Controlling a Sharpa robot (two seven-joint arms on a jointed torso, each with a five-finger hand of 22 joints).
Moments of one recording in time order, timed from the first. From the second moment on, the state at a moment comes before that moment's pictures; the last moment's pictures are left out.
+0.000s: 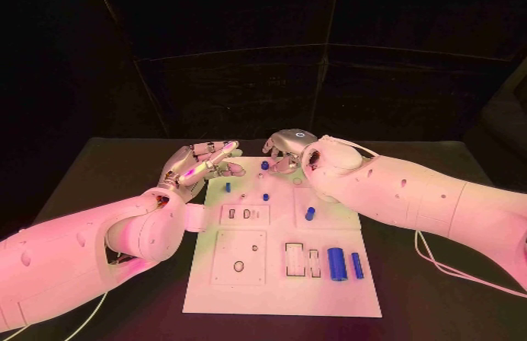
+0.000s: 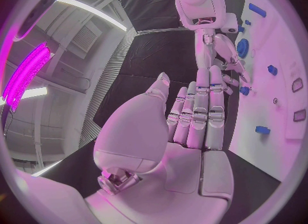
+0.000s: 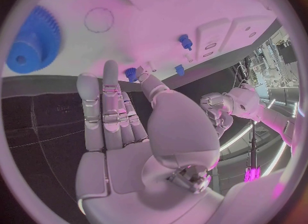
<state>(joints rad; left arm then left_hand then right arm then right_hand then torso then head) 1.11 -0.90 0.03 1.67 0.05 -0.40 0.51 1.39 0.01 0.00 0.14 0.07 0.93 0.21 0.10 0.07 1.06 0.15 0.09 0.07 1.23 0.08 0.23 0.28 0.18 1.12 0.18 0.35 0.15 1.27 -0.42 -0.01 1.12 -1.63 -0.27 -0.17 1.26 -0.05 0.24 -0.14 0.09 0.81 0.19 0.06 0.07 1.04 0.12 0.11 0.07 1.47 0.01 0.29 0.40 0.16 1.17 0.12 1.10 0.69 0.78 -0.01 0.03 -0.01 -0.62</state>
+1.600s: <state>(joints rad) 1.11 -0.90 0.03 1.65 0.05 -0.38 0.51 1.40 0.02 0.00 0.14 0.07 0.93 0.21 0.10 0.07 1.06 0.15 0.09 0.07 1.23 0.08 0.23 0.28 0.18 1.12 0.18 0.35 0.16 1.28 -0.67 0.02 1.29 -1.38 -0.14 -0.31 1.41 -0.09 -0.03 0.14 0.27 0.85 0.17 0.16 0.07 1.38 0.08 1.37 1.29 1.47 -0.01 0.25 0.43 0.09 1.37 0.11 1.39 1.17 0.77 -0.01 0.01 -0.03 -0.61</state>
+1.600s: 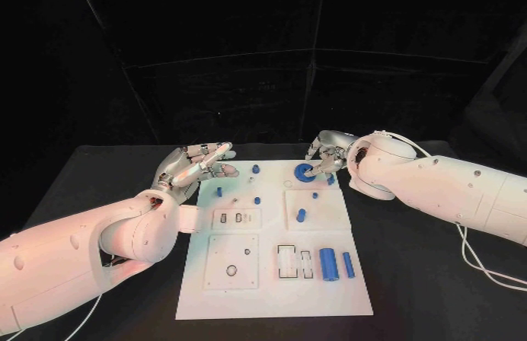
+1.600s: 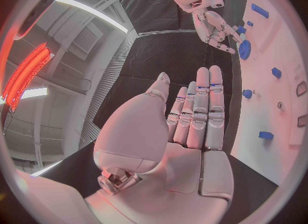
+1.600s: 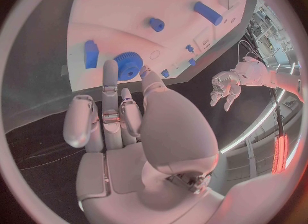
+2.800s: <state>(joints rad) 1.11 -0.89 0.03 1.64 0.05 -0.38 0.50 1.40 0.02 0.01 0.13 0.07 0.93 0.21 0.10 0.07 1.06 0.15 0.09 0.07 1.23 0.08 0.23 0.29 0.18 1.12 0.18 0.35 0.16 1.28 -0.63 0.02 1.24 -1.40 -0.06 -0.32 1.44 -0.05 0.01 0.11 0.23 0.91 0.16 0.19 0.07 1.43 0.07 1.44 1.31 1.47 -0.01 0.25 0.44 0.09 1.39 0.10 1.41 1.20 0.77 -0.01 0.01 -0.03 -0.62</state>
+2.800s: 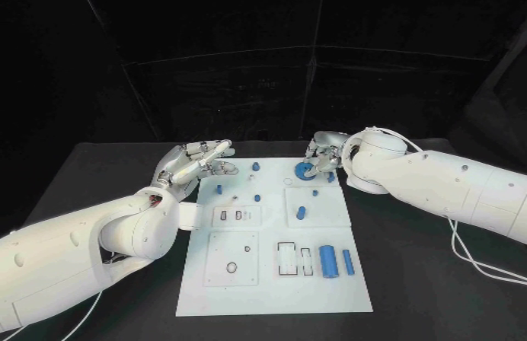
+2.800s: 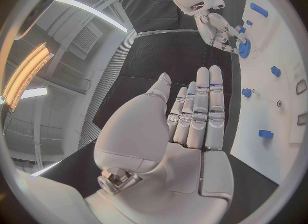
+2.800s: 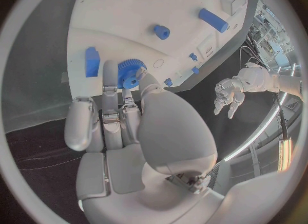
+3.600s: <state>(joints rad) 1.11 -0.90 0.03 1.64 0.05 -0.38 0.50 1.40 0.02 0.00 0.13 0.07 0.93 0.21 0.10 0.07 1.06 0.15 0.09 0.07 1.23 0.08 0.23 0.29 0.18 1.12 0.18 0.35 0.16 1.28 -0.64 0.02 1.38 -1.50 -0.22 -0.29 1.47 -0.01 0.13 0.07 0.25 0.98 0.16 0.19 0.07 1.46 0.06 1.48 1.31 1.47 -0.01 0.24 0.44 0.08 1.42 0.08 1.44 1.25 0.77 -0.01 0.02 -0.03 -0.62</state>
